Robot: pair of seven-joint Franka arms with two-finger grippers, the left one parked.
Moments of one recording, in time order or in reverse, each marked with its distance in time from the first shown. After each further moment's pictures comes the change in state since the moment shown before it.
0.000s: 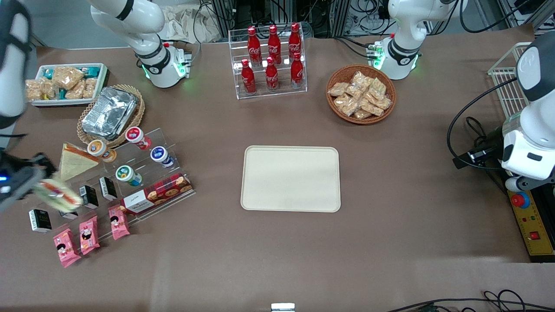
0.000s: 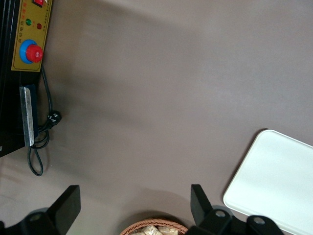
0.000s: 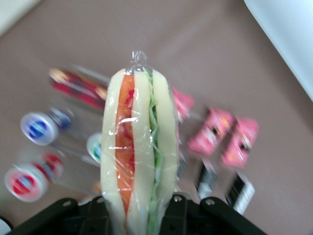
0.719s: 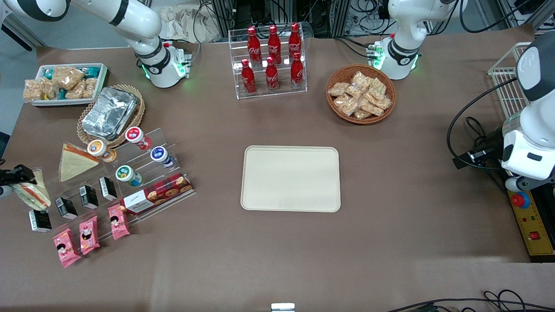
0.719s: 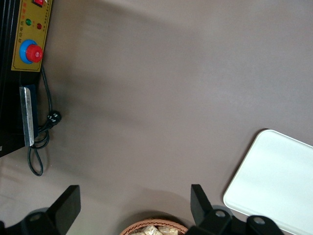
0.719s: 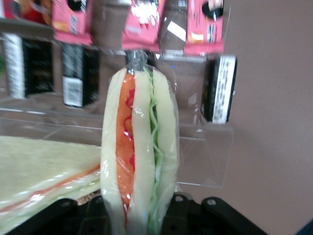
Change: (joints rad) arm -0.410 0.168 -0.031 -0.107 -0.047 0.164 -0.111
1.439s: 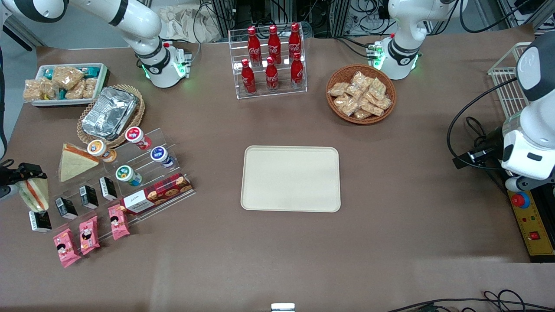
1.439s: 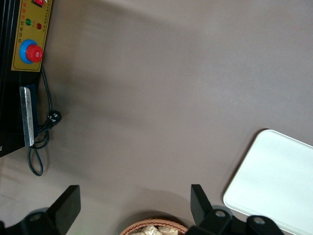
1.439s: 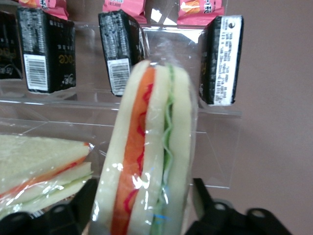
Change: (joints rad) arm -0.045 0.015 -0.017 -0.133 0.000 0.139 -0.002
